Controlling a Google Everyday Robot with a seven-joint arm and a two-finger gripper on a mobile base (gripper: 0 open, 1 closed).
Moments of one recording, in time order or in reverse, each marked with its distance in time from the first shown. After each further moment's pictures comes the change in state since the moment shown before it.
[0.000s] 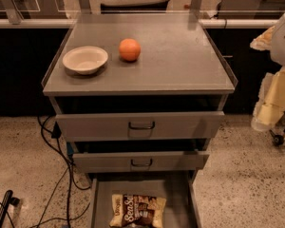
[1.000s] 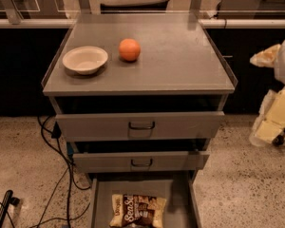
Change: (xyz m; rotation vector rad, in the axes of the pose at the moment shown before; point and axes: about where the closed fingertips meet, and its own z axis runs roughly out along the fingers) arm 0.008 0.016 0.019 -0.027 -0.114 0.034
